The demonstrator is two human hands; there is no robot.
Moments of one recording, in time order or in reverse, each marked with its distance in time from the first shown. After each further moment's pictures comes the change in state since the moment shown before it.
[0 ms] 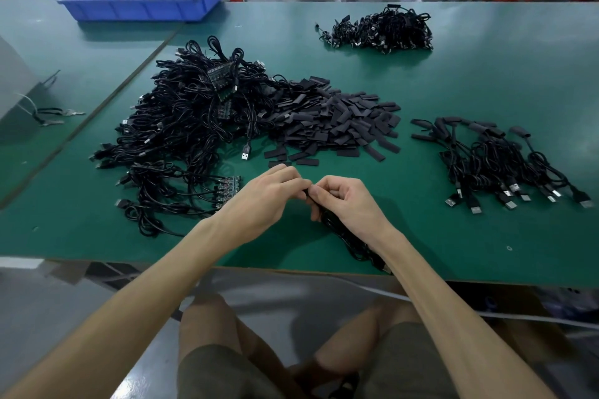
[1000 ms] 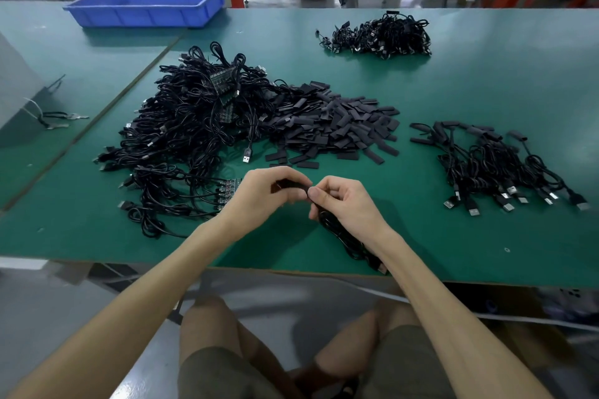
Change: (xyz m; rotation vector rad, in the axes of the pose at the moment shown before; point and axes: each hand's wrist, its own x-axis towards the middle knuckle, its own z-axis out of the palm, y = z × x) left_hand 0.001 -0.008 0.007 -0.564 0.139 -0.331; right_hand 0.000 0.002 0.002 0.019 0.032 -0.002
